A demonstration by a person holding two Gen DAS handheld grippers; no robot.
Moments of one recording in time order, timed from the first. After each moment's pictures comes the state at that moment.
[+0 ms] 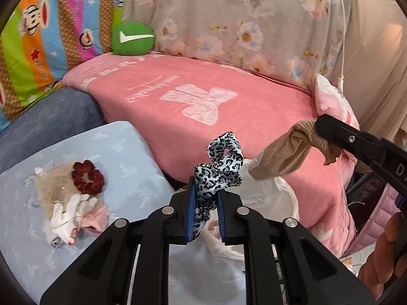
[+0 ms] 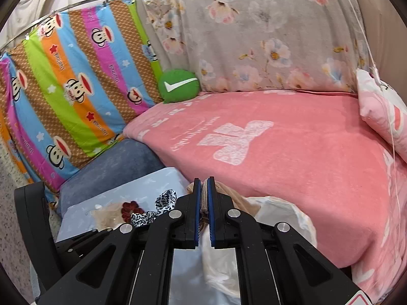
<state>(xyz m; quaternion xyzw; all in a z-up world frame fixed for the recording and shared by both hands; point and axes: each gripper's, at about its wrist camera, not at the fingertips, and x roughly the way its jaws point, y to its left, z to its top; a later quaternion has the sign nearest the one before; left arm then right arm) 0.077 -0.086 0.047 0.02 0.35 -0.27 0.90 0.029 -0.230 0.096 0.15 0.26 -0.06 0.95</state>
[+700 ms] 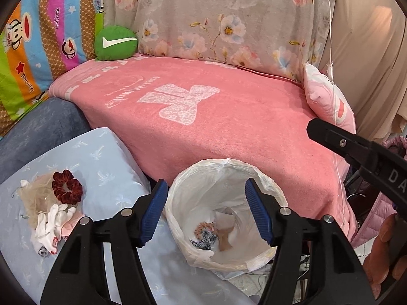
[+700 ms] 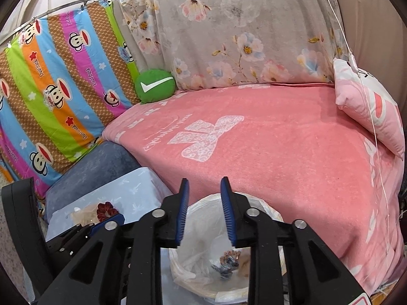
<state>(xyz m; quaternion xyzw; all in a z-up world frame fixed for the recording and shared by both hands) 0.072 -0.125 0.041 0.04 0.35 -0.29 0.89 0.022 -0.267 0.081 0.15 0.26 -0.10 0.95</state>
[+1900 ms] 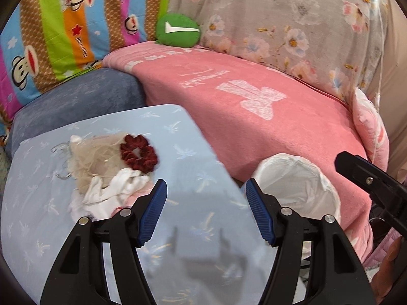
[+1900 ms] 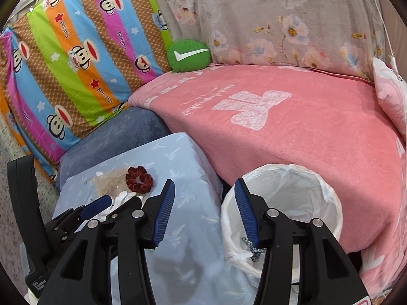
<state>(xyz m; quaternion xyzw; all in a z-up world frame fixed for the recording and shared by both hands) 0.092 0.000 0.011 -0.02 0.36 -0.16 0.92 0.054 -0.149 0.046 0.11 0.33 -0.02 0.94</state>
